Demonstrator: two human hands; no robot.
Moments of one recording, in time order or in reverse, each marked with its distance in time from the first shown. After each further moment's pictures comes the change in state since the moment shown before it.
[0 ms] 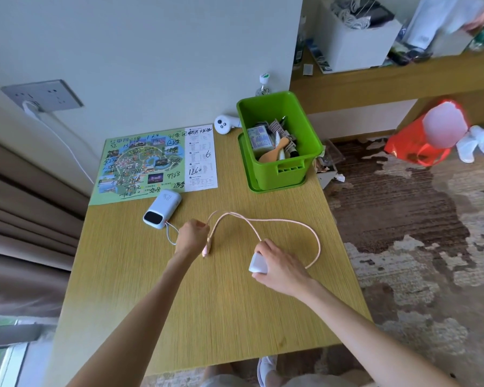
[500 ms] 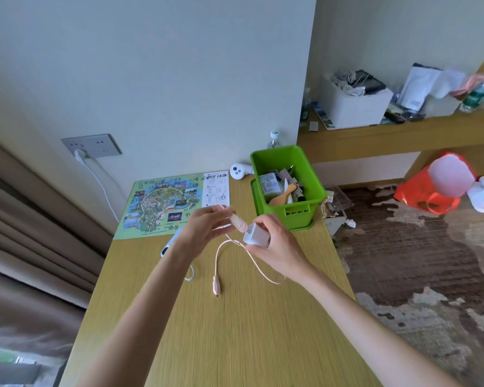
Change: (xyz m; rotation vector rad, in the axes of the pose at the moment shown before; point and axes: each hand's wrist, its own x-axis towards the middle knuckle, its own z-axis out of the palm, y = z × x) left_hand -0.029 0.108 -0.090 -0.894 -0.353 0.130; right_hand 0.046 -0.050 -0.107 0.363 0.413 -0.150
